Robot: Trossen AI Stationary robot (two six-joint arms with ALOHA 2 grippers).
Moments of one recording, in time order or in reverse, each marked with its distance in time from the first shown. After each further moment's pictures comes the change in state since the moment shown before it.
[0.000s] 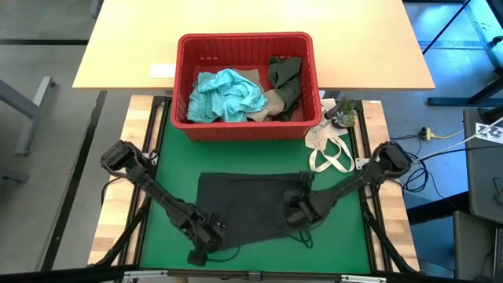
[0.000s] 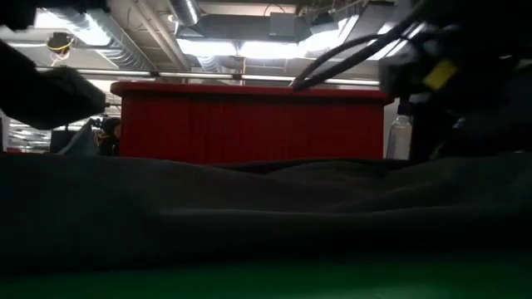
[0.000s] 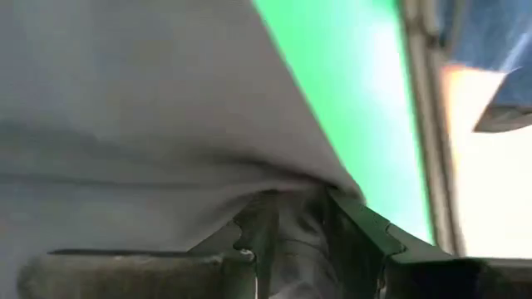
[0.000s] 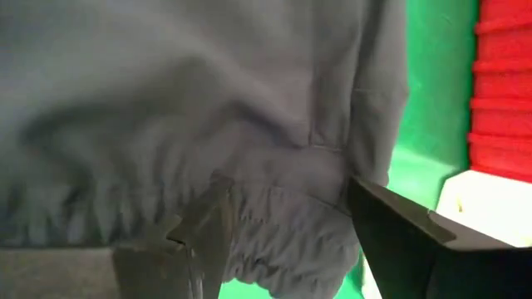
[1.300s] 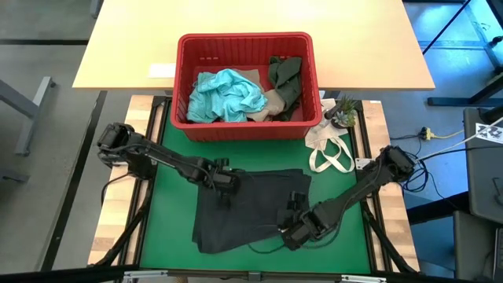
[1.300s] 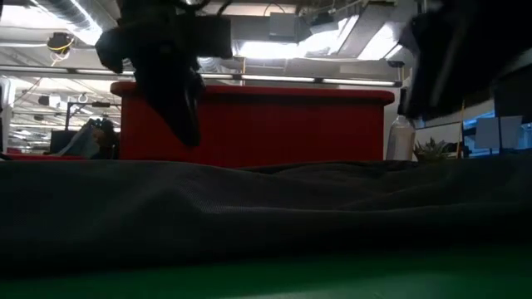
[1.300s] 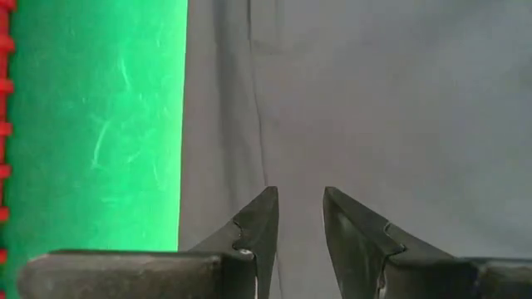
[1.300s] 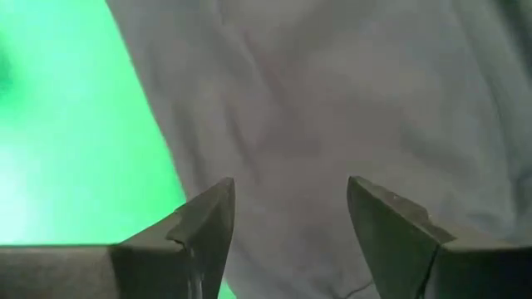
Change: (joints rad) left arm 0.431 -0.164 -0.002 -0.242 -0.299 0.272; right arm 0.125 0.012 0.221 0.175 -0.174 0.132
